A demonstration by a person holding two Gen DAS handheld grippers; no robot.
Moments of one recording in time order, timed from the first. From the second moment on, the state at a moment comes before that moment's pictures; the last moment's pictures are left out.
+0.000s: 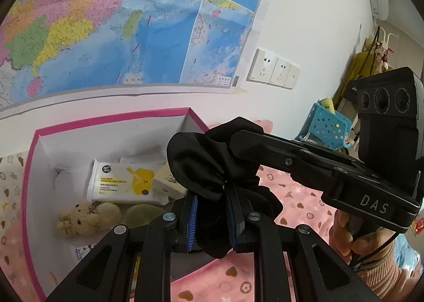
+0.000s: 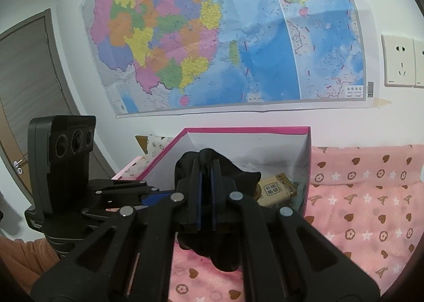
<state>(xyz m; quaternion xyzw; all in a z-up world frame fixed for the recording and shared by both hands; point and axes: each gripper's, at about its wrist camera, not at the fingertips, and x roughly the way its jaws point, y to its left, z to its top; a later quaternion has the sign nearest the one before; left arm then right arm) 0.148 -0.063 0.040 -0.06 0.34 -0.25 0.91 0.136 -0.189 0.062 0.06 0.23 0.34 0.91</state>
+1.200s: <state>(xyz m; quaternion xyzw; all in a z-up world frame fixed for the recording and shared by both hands) 0.086 -0.021 0.033 -0.05 0.29 -0.13 0.95 0.096 -0.189 0.021 0.04 0.24 0.31 0.92</state>
